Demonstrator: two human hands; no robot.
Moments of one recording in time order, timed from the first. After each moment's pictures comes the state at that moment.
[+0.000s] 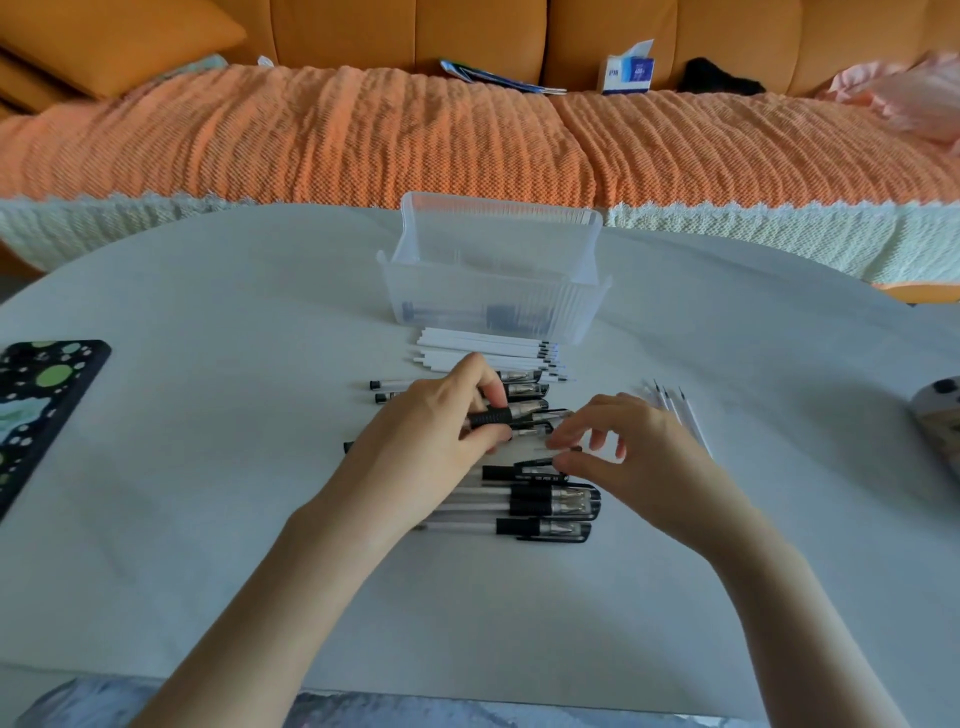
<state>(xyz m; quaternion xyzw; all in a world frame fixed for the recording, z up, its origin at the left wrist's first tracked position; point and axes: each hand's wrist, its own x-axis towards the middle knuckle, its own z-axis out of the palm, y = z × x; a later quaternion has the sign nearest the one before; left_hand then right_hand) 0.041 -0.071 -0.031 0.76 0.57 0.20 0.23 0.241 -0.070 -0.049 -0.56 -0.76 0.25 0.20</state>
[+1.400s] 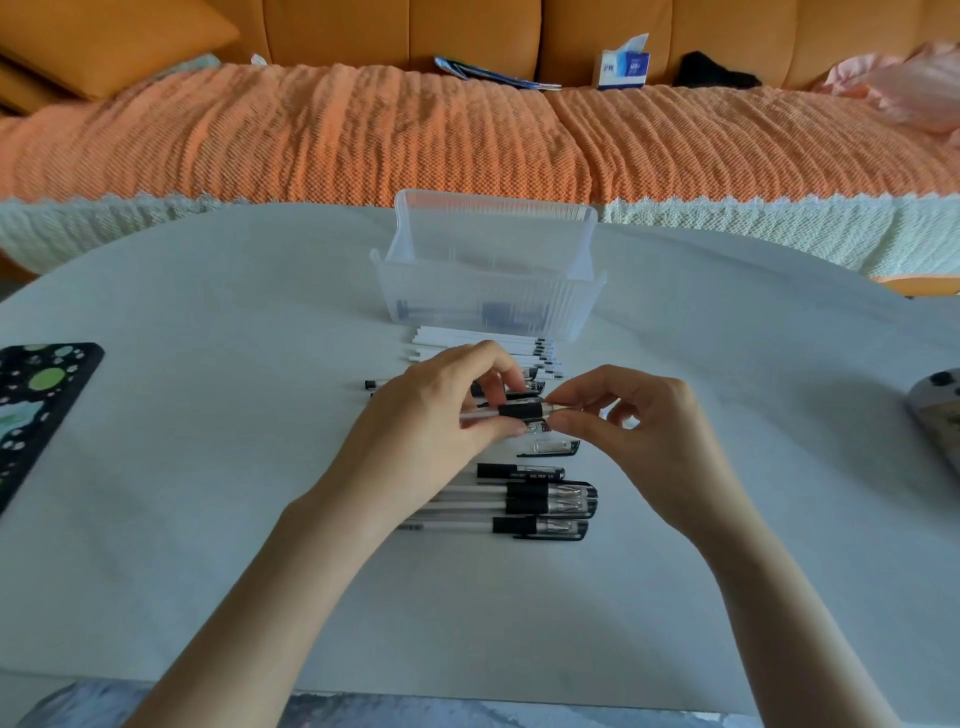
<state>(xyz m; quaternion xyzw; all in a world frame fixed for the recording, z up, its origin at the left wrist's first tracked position) 0.042 -0.069 -0.028 0.76 0.54 0.29 0.23 0.230 -0.072 -0.033 -0.55 -0.66 0.34 0.39</state>
